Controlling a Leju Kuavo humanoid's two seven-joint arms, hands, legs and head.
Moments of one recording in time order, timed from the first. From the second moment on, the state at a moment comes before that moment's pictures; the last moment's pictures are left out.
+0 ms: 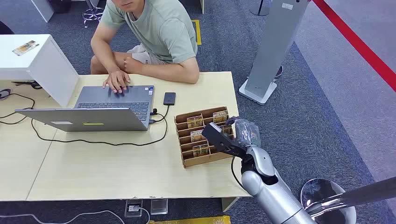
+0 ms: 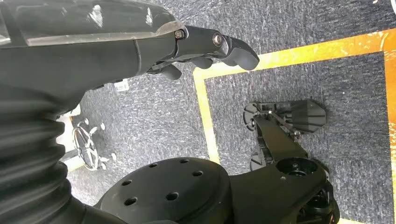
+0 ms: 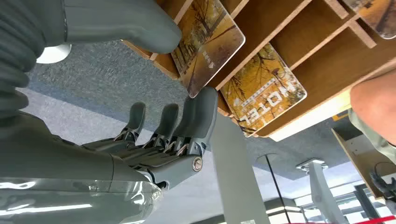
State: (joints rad) left arm -0.11 0.11 -1.22 -0.21 1.22 0.09 0.02; right arm -0.36 -0.09 0.67 -1.28 0.92 -0.25 0.43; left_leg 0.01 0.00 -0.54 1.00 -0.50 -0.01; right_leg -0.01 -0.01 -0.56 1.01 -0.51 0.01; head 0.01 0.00
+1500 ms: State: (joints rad) left arm -0.11 0.11 -1.25 -0.21 1.20 0.08 0.01; right arm -0.33 -0.09 0.64 -1.28 0.92 -0.25 0.41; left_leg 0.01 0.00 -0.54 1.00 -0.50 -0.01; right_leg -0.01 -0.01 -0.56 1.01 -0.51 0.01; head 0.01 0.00
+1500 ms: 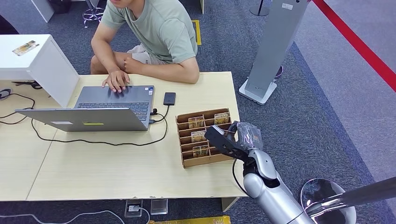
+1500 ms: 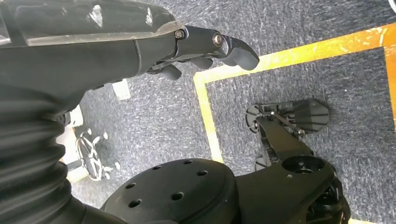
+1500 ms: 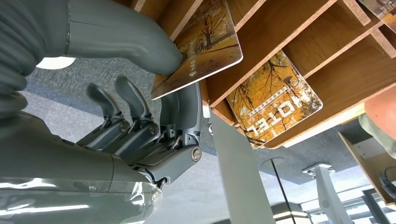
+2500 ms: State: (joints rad) left arm -0.11 0.11 -1.25 -0.21 1.23 0.09 0.01; right arm -0.24 -0.08 0.57 -1.43 0.64 -0.62 -0.03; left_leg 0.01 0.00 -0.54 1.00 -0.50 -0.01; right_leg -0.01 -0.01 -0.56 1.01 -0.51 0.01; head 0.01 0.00
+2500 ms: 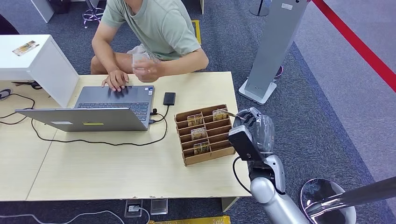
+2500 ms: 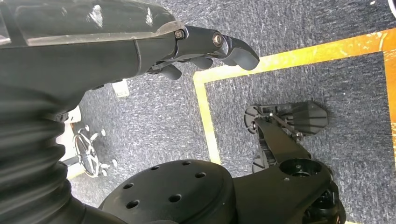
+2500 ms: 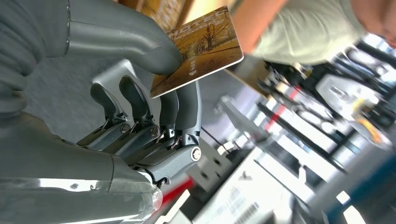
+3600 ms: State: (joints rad) left arm -0.12 0.11 -1.25 -0.21 1.21 0.10 0.04; right arm -0.78 0.22 0.72 -0.69 0.46 -0.47 0.02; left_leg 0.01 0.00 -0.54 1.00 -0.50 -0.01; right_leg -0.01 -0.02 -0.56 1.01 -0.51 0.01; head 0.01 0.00
